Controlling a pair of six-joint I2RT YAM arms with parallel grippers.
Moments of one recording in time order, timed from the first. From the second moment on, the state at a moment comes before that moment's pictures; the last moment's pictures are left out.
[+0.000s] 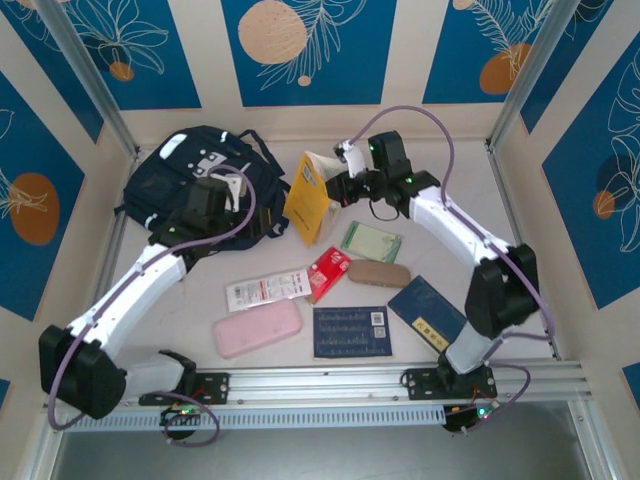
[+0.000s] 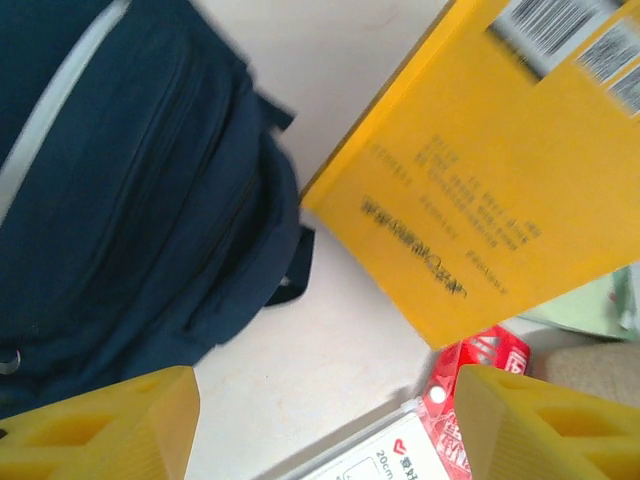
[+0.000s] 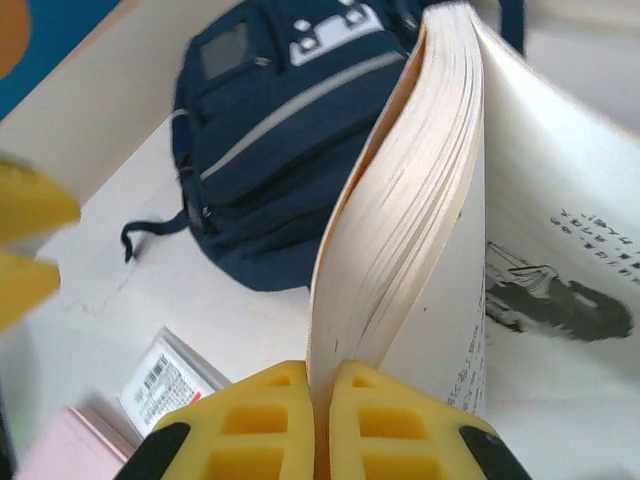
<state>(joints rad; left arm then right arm) -0.43 1.21 1.05 -0.48 0.06 -0.28 0.44 1.62 1.39 -0.40 -0.54 0.04</state>
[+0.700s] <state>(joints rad) -0.50 1.23 1.12 -0.44 0.52 0.19 0.35 1.21 1.12 -0.36 -1.02 -0.54</state>
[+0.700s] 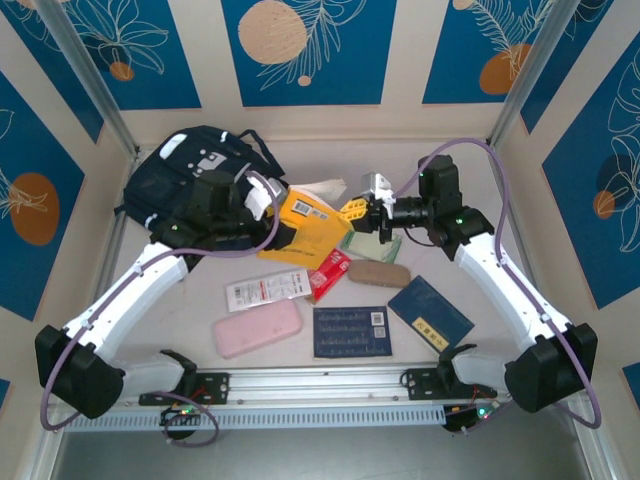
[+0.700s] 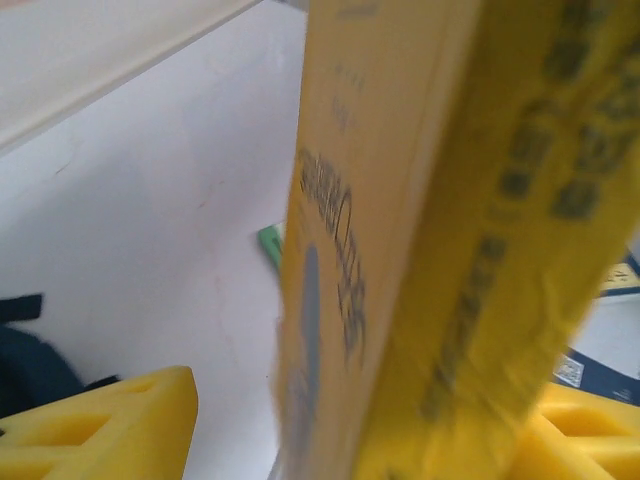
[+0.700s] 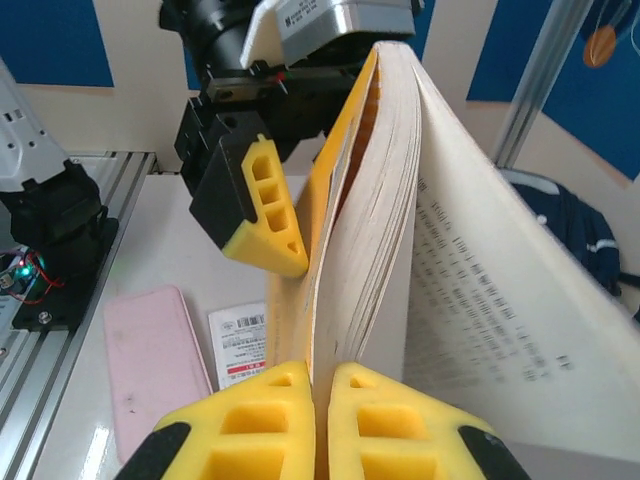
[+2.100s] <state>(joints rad) -0.52 1.07 0.96 -0.14 0.11 -0.96 0.37 1.08 0.97 -0.13 -0.53 0.67</state>
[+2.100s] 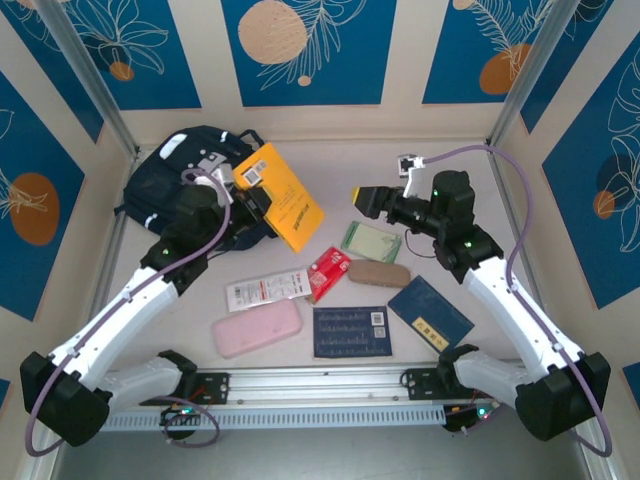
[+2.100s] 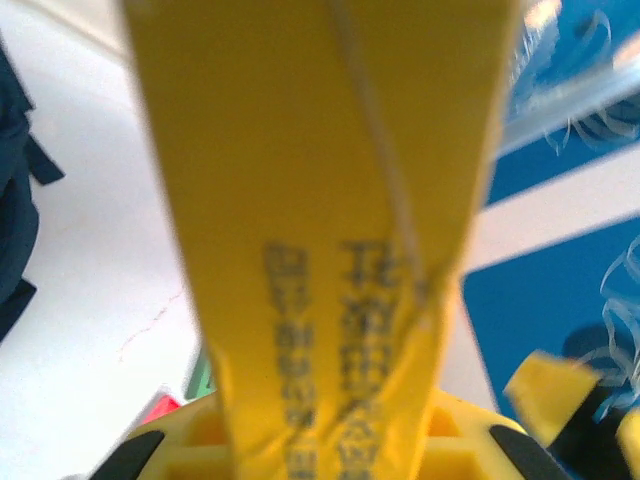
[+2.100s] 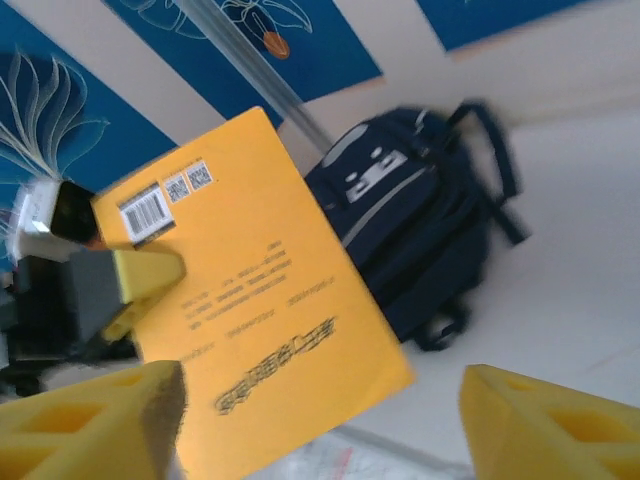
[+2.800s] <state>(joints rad) -0.52 1.05 0.94 -0.13 0.02 -1.32 0.61 1.32 0.79 0.37 -0.57 1.66</state>
